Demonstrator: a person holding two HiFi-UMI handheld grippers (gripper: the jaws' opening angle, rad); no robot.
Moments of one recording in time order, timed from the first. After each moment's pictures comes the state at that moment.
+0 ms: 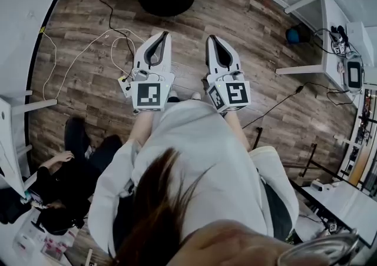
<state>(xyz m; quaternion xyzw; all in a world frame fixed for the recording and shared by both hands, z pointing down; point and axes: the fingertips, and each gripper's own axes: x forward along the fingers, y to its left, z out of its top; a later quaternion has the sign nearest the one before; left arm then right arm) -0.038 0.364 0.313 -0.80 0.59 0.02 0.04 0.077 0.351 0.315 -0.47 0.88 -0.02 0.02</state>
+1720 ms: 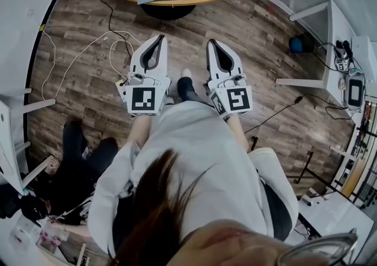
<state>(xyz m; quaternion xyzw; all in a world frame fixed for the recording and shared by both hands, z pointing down) -0.037 0.283 0.320 -0.80 0.61 0.02 0.01 0.082 0.269 0.319 -0.42 0.91 0.00 -0.01</state>
